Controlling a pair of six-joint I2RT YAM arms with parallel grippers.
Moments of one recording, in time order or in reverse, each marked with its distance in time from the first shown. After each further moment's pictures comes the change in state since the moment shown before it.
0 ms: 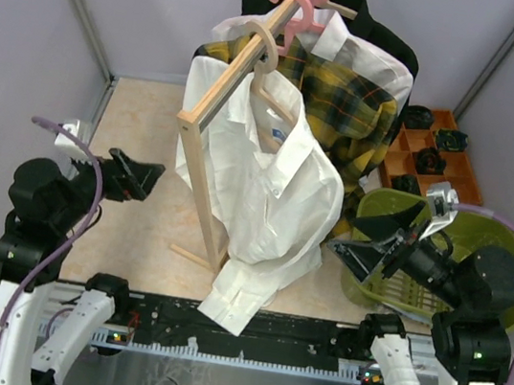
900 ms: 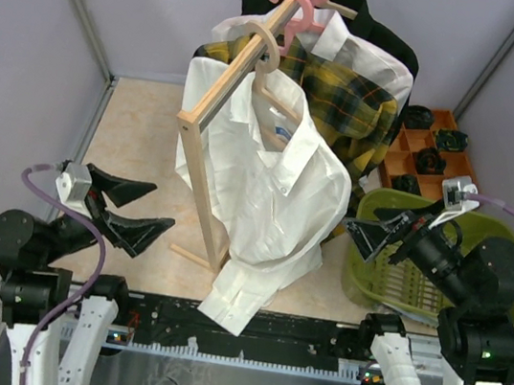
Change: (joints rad) left arm 0.167 -0.279 -0.162 0.248 0.732 0.056; right arm -0.028 0.046 0.101 -0.138 0.172 -0.078
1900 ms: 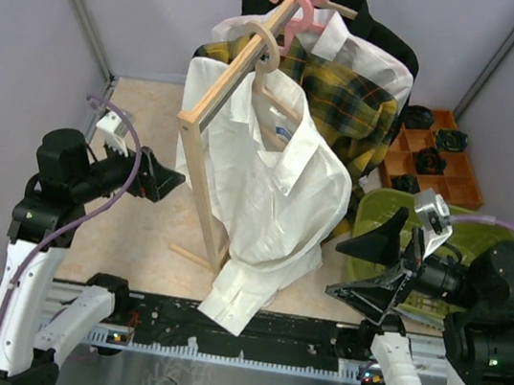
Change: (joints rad) left arm -0.175 0.435 0.180 -0.285 -0.374 0.157; right arm -0.004 0.018 0.075 -0.012 -0.608 -0.018
